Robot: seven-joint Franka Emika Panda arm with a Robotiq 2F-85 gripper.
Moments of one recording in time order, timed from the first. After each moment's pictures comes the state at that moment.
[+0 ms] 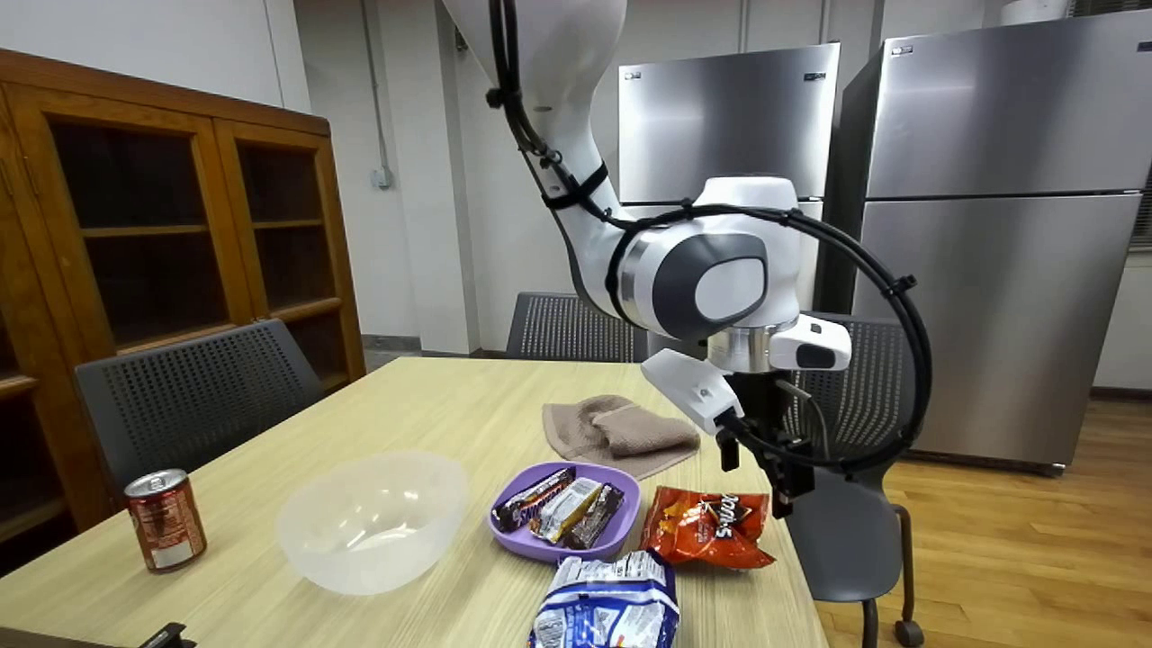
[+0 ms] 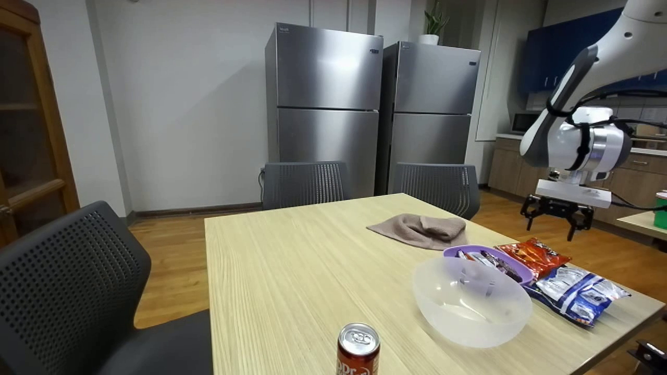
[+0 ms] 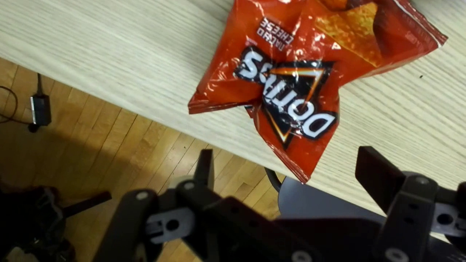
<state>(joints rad) -0.41 0.63 -0.24 -1.99 0.28 2.74 0.12</state>
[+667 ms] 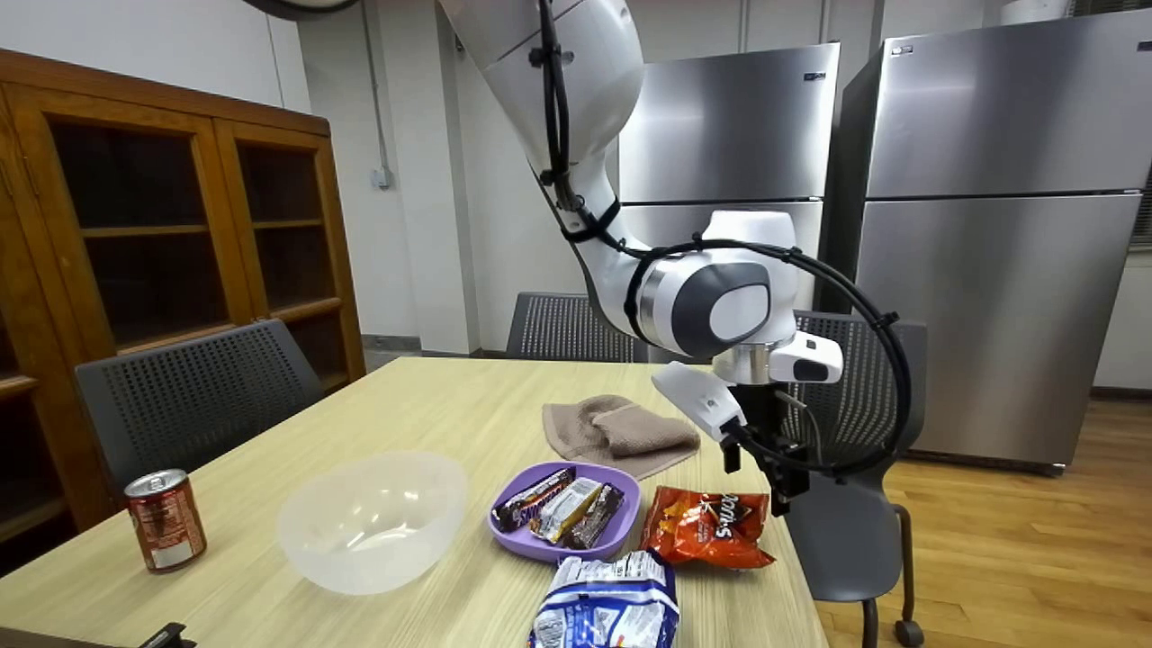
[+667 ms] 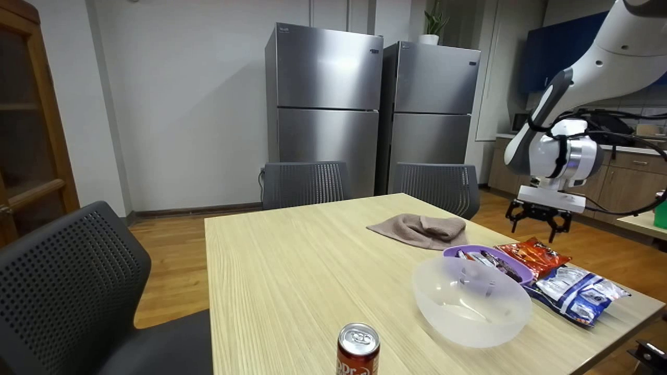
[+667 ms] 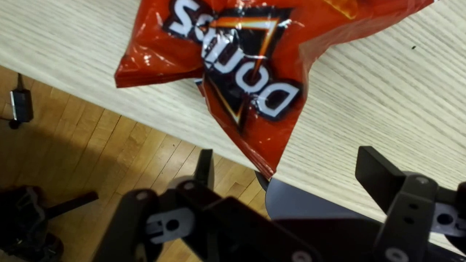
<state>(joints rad) -0.41 0.78 -0.23 -1.80 0.28 2.70 0.16</state>
